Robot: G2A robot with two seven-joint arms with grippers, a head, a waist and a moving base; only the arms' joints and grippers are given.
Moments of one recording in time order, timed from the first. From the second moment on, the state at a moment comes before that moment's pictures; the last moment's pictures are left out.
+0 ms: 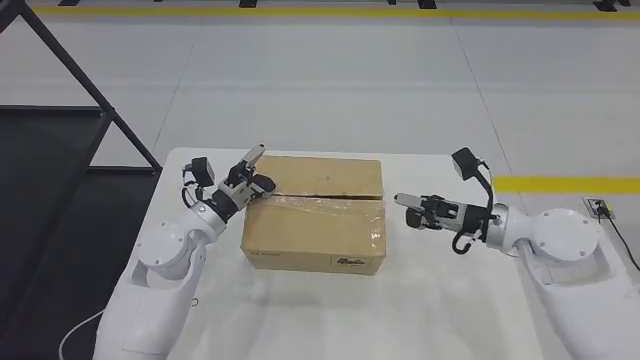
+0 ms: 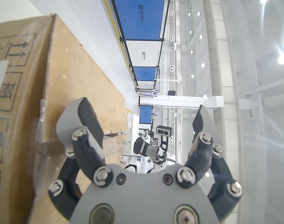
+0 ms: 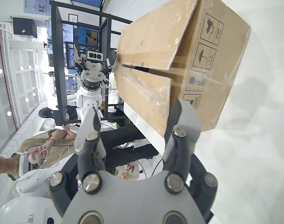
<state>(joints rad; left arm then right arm) 0.87 -1.23 -1.35 -1.42 -0.35 0.10 -0.48 -0.83 -1.04 1.36 -1.58 0.10 0.14 1.05</state>
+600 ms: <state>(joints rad) 0.85 -1.23 -1.34 -1.42 -0.34 0.10 -0.48 -0.80 -1.04 1.30 -1.47 0.08 0.11 1.12</state>
